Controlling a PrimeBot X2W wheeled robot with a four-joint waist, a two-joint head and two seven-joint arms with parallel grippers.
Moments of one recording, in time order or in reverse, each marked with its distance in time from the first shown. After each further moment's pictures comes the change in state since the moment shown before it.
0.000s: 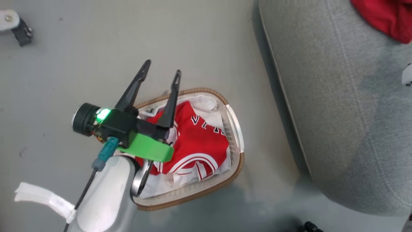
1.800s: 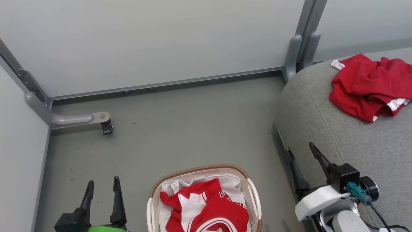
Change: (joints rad) left arm 0.547 -0.057 0.333 0.012 -0.095 0.053 0.000; right arm 0.590 0.174 0.458 -0.087 0.299 0.000 0.000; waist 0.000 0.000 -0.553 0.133
